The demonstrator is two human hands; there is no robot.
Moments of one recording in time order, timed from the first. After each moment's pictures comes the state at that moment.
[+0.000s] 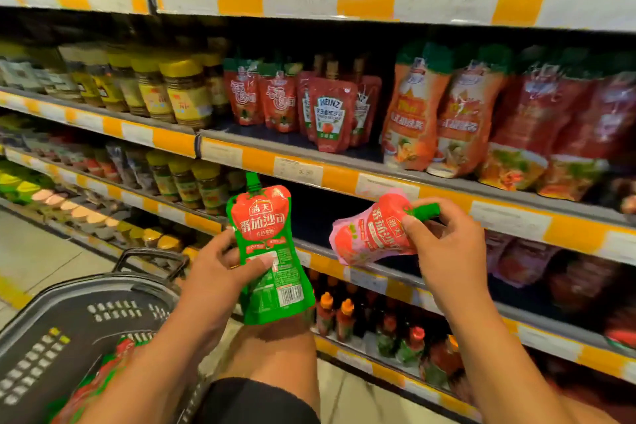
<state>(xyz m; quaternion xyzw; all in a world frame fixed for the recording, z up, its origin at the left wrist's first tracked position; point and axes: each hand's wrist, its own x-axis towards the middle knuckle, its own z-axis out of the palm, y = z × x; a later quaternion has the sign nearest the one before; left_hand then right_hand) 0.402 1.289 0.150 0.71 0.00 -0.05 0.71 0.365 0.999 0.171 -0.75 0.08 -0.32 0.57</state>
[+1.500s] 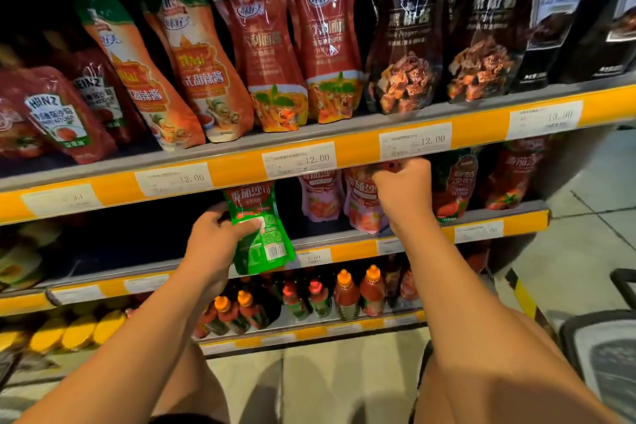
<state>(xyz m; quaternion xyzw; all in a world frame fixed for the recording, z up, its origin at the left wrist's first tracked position) 0.445 1.050 0.104 0.74 -0.08 -0.22 0.64 0.306 0.812 0.122 -0.64 0.32 -0.41 0.56</state>
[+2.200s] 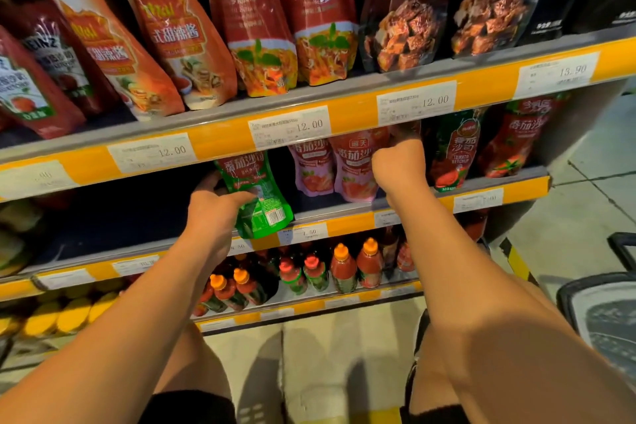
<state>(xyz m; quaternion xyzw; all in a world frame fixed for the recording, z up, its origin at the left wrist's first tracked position) 0.463 1.028 0.085 0.74 -0.07 -0.17 0.64 0.314 0.807 0.108 -0.65 0.44 -0.30 0.54</state>
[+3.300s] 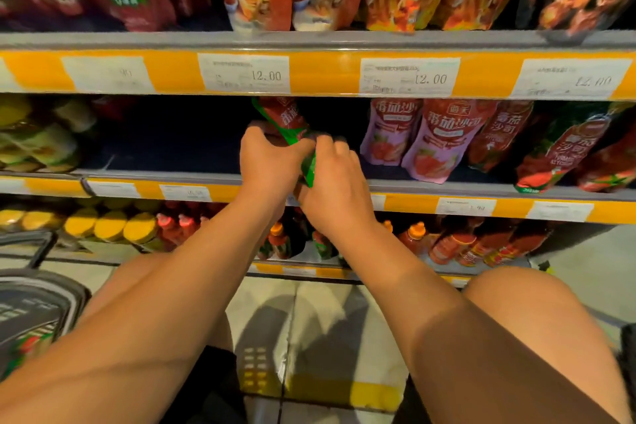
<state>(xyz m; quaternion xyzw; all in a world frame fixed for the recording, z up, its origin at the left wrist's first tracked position) 0.445 1.053 0.094 0.79 -0.03 -0.06 0.62 0.378 0.975 0.068 -0.93 0.19 -0.18 0.24</state>
